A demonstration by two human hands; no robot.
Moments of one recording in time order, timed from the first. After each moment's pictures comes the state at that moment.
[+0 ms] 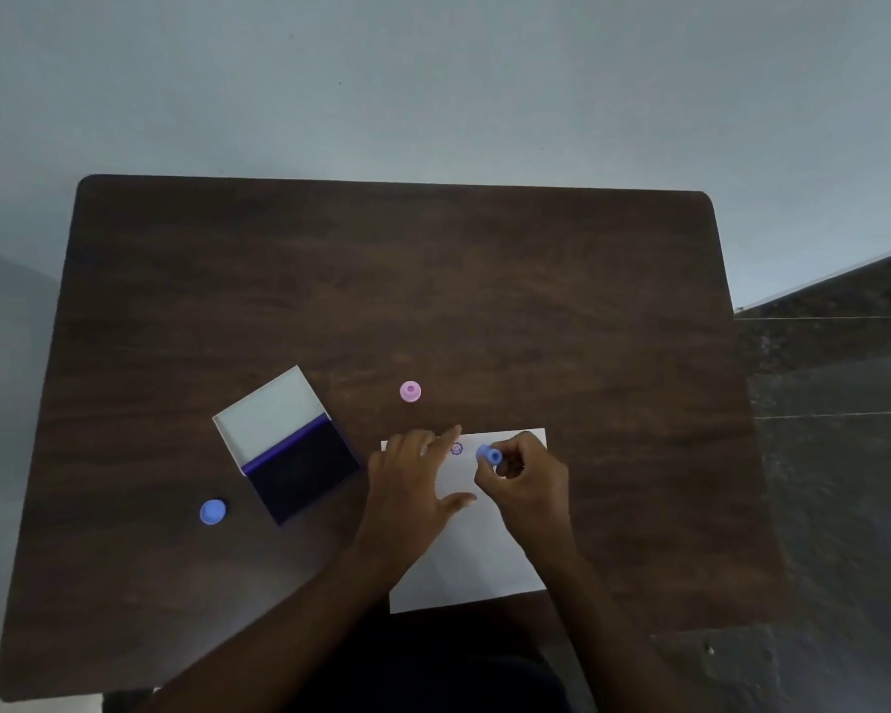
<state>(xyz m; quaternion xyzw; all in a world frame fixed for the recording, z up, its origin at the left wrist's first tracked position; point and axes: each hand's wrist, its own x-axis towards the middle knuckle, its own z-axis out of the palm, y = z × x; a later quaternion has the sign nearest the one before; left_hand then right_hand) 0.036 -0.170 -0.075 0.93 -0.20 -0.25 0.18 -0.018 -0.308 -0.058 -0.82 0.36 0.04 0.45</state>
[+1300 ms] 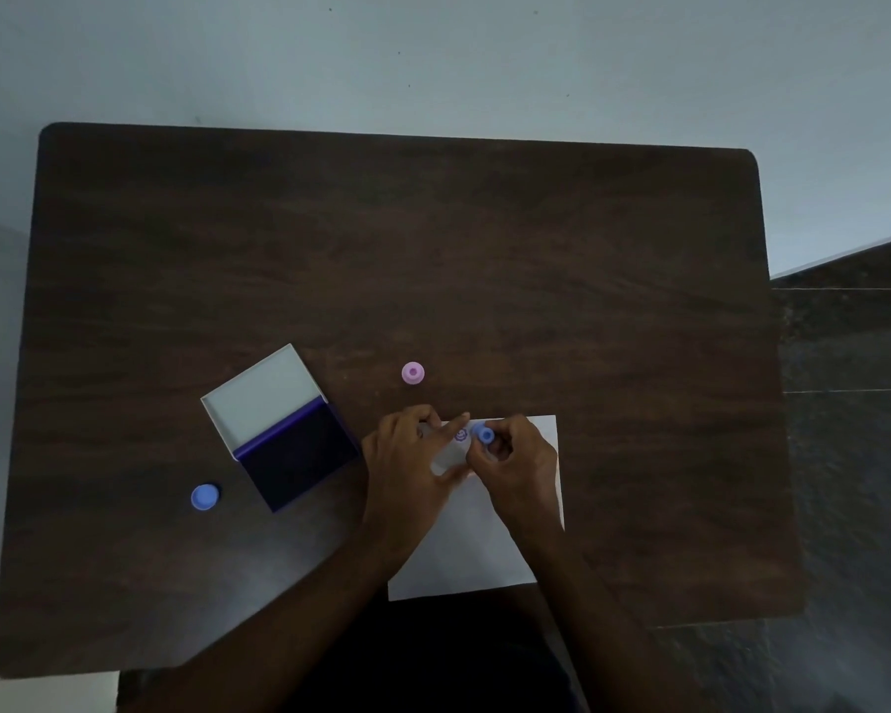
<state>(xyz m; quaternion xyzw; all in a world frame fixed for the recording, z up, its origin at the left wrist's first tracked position) 0.034 -0.171 -0.098 0.93 -0.13 -0.25 0.22 -0.003 -0.298 -0.086 -0.83 0.36 0.08 0.41</state>
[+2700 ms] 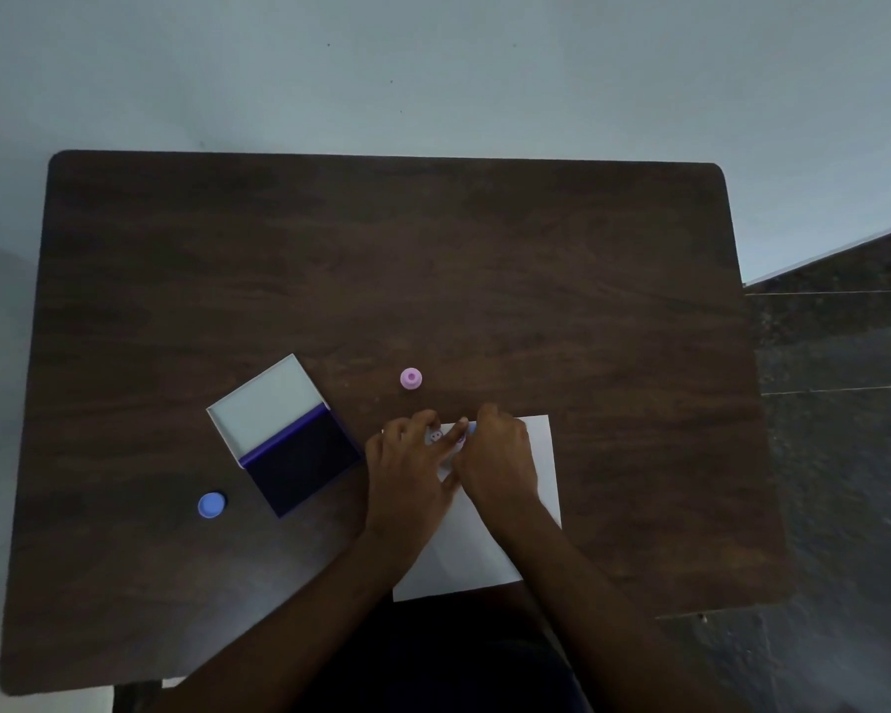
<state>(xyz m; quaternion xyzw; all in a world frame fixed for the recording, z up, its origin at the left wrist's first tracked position) 0.030 -0.164 -0.102 0.93 -0.20 -0.22 0.20 0.027 -0.278 -0.068 -0.88 0.34 0.19 0.26</state>
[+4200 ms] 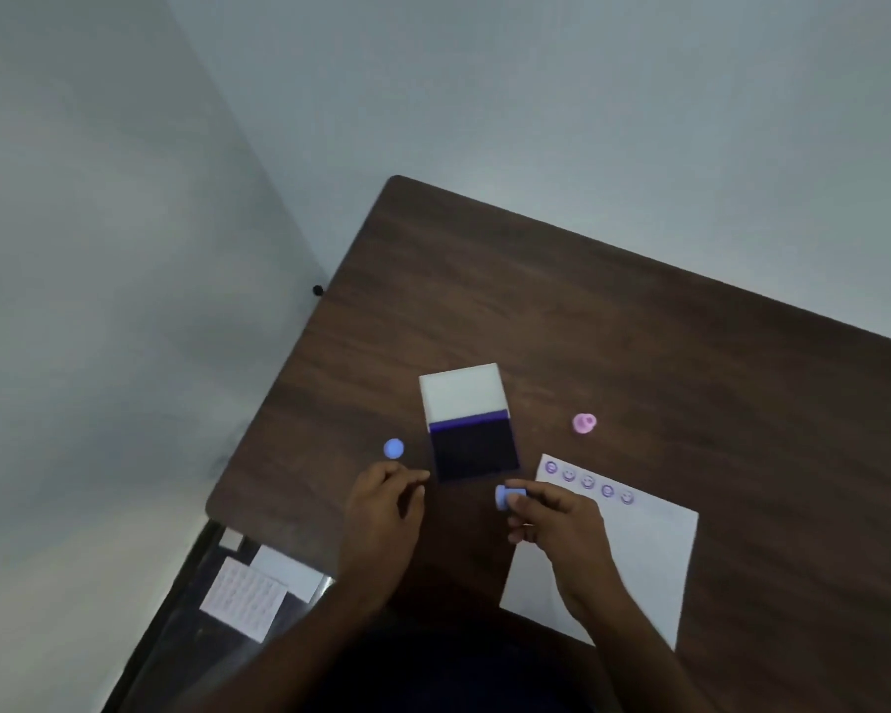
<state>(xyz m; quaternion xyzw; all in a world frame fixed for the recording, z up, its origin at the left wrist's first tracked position) -0.020 0.018 -0.068 0.92 0.14 -0.09 0.35 -0.003 -0.183 -0.011 -0.67 0.32 0.23 0.63</state>
